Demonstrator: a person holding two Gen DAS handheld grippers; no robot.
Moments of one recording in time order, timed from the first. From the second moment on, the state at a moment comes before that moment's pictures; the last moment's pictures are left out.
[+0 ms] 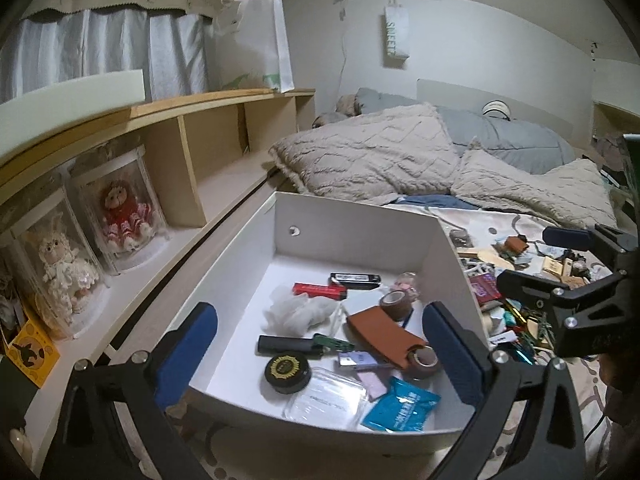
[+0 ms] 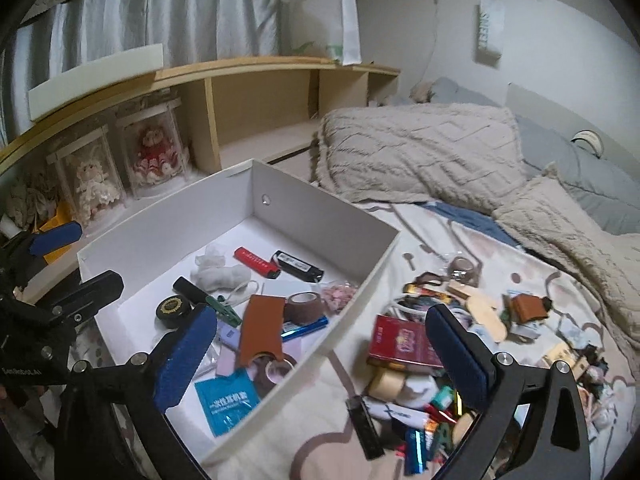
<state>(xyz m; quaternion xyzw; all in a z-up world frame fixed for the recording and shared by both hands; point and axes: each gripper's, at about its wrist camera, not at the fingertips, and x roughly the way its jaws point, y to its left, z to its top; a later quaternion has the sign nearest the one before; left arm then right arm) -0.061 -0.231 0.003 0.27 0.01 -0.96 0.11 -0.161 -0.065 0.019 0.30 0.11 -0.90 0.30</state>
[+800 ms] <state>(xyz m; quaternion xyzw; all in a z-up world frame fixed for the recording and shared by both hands) 0.006 -0.171 -0.004 0.23 0.01 -0.97 0.08 -0.083 0.044 0.011 0.25 0.06 -0.94 0.24</state>
